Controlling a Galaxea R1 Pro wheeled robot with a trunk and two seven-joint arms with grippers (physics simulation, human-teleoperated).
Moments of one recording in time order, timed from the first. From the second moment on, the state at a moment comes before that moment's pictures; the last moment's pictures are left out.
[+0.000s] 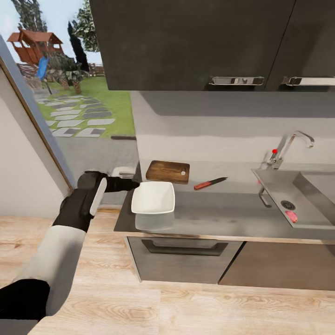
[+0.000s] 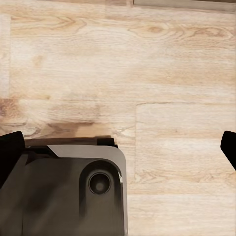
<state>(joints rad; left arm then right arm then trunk) -1.01 0.01 -0.07 -1.08 0.07 1.00 -0.21 0.00 -0.02 0.00 -0.46 0.00 -0.28 -0.06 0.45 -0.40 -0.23</state>
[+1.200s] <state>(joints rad) -0.68 0.05 -0.07 -1.54 0.06 1.00 -0.21 0.00 -0.02 0.00 -0.46 0.00 -0.28 -0.06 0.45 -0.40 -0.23</state>
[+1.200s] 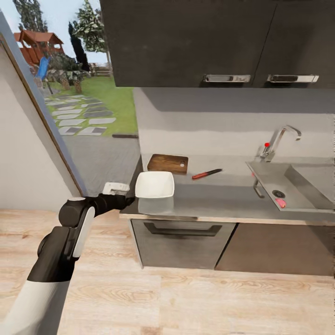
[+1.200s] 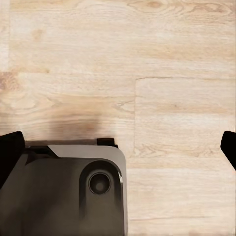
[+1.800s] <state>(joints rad) -0.58 0.05 -0.07 -1.53 0.06 0.95 -0.22 0.00 -0.02 0.00 -0.46 0.00 -0.28 -0.06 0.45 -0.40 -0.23</state>
